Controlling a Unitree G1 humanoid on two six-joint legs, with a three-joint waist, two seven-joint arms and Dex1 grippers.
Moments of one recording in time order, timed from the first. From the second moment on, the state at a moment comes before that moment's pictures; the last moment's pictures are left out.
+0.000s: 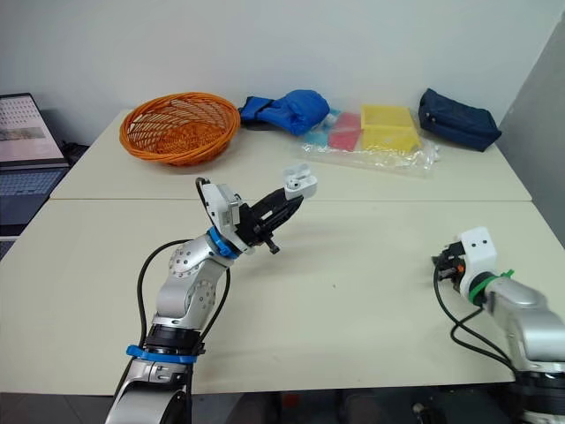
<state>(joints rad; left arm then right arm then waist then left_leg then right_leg) -0.49 0.20 -0.01 0.12 -0.39 -0.05 -0.84 -0.09 -0.81 -0.19 -0.24 0.39 0.72 0.66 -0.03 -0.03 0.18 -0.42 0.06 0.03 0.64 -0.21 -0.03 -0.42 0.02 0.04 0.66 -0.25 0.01</state>
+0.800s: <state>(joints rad) -0.40 0.18 -0.04 0.02 -0.39 -0.01 -0.80 0.06 -1.36 -0.05 0.28 0.00 -0.05 1.27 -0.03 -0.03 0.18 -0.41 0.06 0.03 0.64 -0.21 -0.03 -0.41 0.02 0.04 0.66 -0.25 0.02</state>
